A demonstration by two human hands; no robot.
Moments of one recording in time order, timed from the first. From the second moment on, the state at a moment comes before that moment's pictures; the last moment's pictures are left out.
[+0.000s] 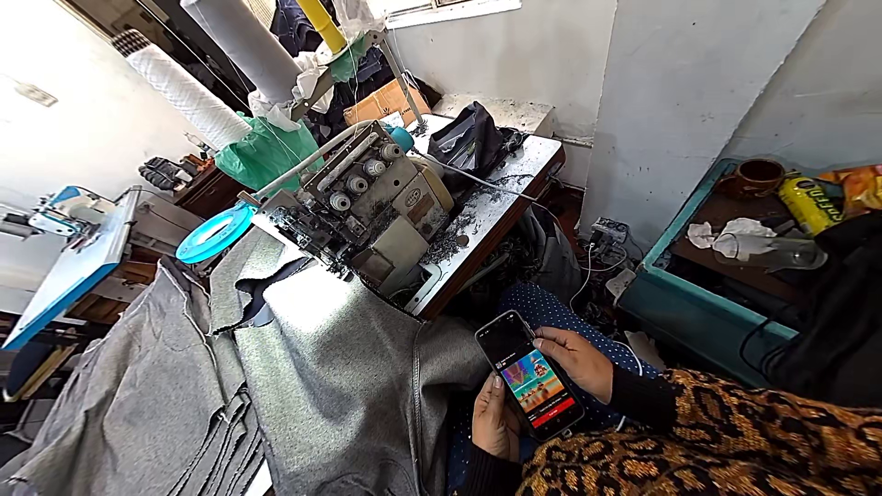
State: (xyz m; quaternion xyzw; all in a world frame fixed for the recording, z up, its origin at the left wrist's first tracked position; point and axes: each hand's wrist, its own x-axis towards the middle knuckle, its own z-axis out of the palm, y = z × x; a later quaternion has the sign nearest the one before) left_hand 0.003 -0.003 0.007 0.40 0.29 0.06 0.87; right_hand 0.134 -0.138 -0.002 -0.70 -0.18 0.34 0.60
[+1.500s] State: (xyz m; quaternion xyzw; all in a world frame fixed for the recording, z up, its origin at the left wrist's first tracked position) left_hand 0.002 -0.005 0.010 0.41 0.27 0.06 0.87; right_hand 0.145 -0.122 0.012 -0.65 -0.14 0.36 0.65
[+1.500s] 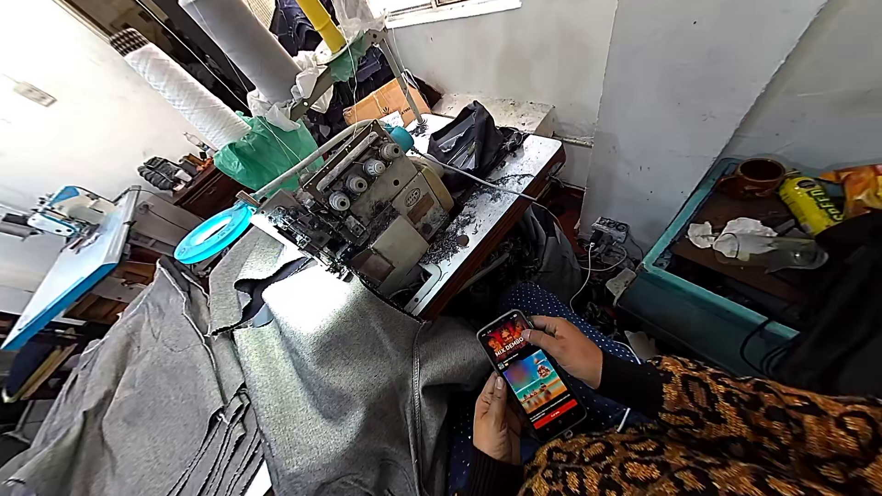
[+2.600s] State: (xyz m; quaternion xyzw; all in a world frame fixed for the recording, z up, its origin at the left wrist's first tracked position) left_hand 0.003 -0.005 0.012 0.41 0.29 0.06 0.86; right_hand 0.145 -0.125 0.007 -0.68 -0.17 0.34 0.63
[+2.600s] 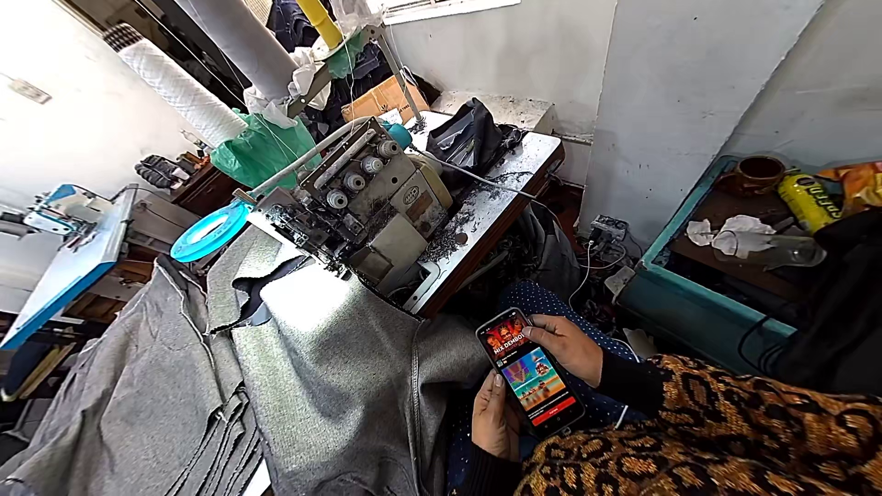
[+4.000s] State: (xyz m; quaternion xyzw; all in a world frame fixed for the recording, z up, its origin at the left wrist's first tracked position) left_hand 0.003 -0.005 0.010 0.41 0.28 0.06 0.87; right_hand 0.156 -0.118 0.026 -0.64 -0.16 0.40 0.64
